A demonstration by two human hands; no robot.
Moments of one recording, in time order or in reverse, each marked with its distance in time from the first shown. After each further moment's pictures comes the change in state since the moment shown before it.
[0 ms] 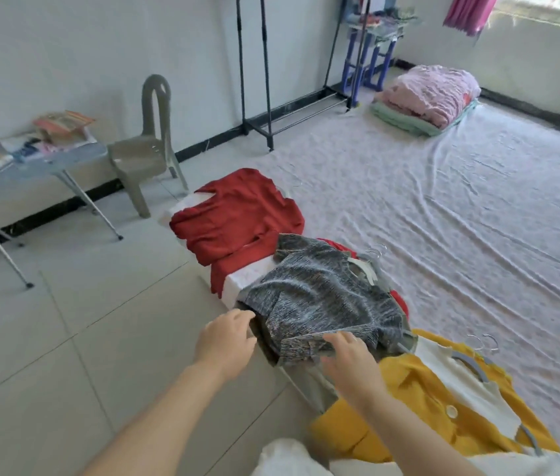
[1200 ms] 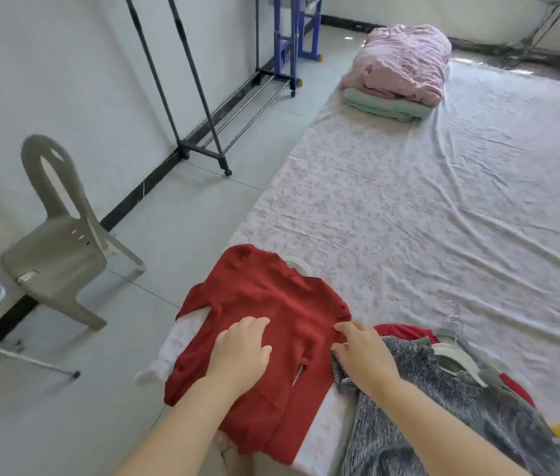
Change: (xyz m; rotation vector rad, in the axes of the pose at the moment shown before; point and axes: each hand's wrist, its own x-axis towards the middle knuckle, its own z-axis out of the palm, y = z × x) left_hand 0.474 -0.152 -0.147 0.089 -0.118 0.349; right_hand 0.458 -0.132 -0.053 0.161 0.099 0.324
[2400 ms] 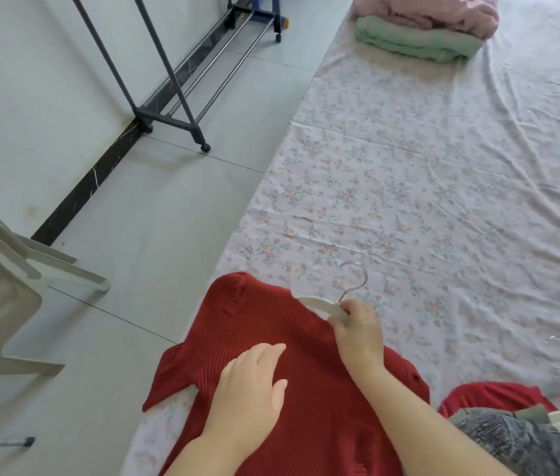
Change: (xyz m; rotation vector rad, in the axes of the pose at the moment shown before) left_hand 0.195 -0.104 0.080 -0.134 0.068 0.173; right_hand 0.275 -0.011 0.117 0.384 0.333 0.292
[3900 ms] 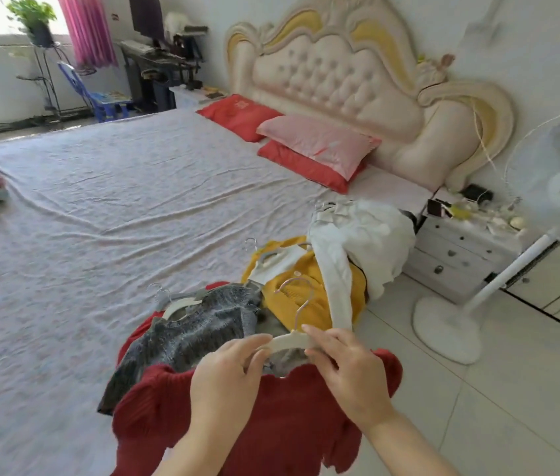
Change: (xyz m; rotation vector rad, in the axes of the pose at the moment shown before) left_hand -0.374 0.400 -0.040 -0.326 -0.281 0.814; right_hand -0.615 0.149 -0.342 -0.236 1.043 0.089
